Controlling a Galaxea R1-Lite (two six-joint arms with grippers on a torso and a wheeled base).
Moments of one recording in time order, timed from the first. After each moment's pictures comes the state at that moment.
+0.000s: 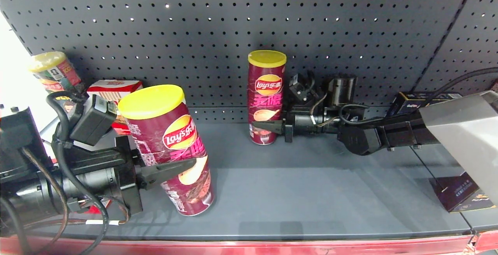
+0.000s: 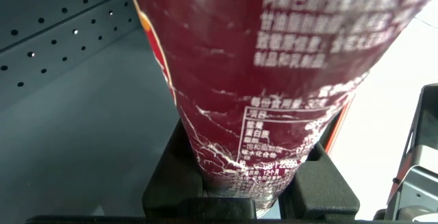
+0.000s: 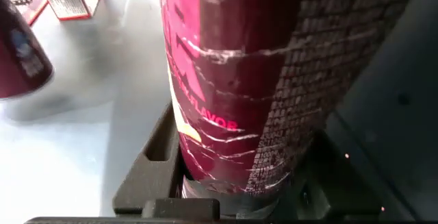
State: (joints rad) left arm -0.25 1.39 -0.52 -0.70 -0.70 0.12; right arm 0.48 2.20 -1.56 -0.59 0.87 -0.27
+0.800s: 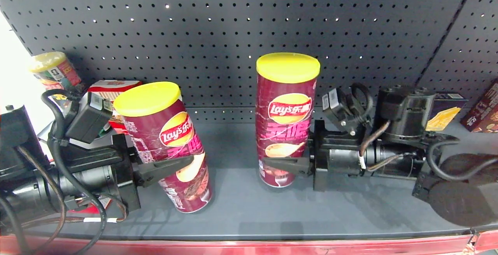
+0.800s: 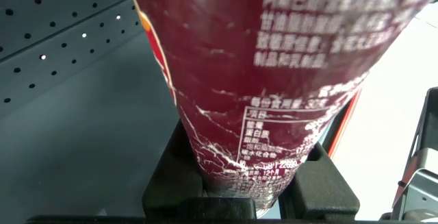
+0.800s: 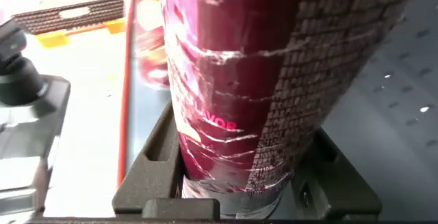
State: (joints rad) left arm -0.24 1.38 -0.52 -0.71 -0.70 0.12; right arm 0.65 1.74 -0.87 -0.78 0.68 -0.27
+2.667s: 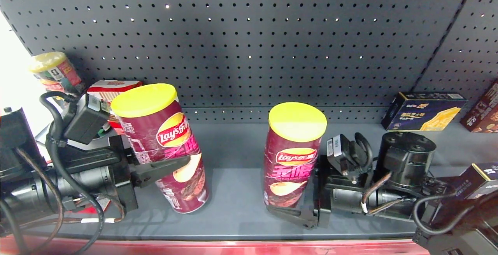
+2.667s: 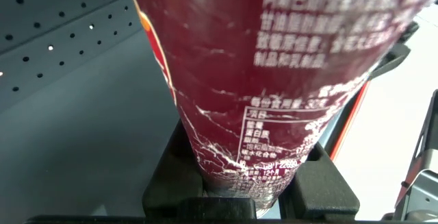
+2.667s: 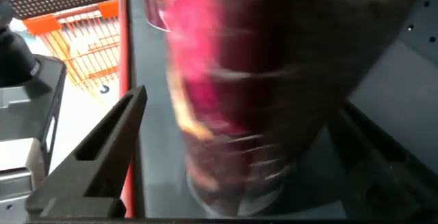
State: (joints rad) left arm -0.22 1.38 -0.51 -0.71 -0.70 0.12; right arm 0.65 1.81 -0.59 -1.13 0.64 -0.24
